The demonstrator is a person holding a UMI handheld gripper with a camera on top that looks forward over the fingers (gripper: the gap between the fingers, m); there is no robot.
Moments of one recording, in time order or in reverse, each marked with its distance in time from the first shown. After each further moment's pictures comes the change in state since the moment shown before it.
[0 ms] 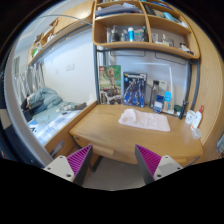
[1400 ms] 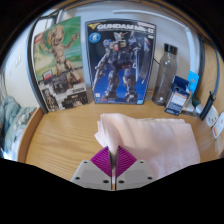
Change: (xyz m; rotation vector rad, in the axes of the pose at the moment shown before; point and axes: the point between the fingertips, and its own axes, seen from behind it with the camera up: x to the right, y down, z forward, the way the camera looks) arm 0.117 -0.061 0.452 -0.226 0.269 0.183
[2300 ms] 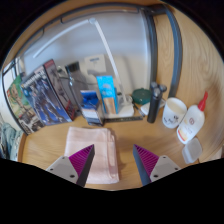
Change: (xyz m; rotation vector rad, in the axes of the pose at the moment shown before) arm 0.292 -0.033 -0.078 0.023 0.053 0.209
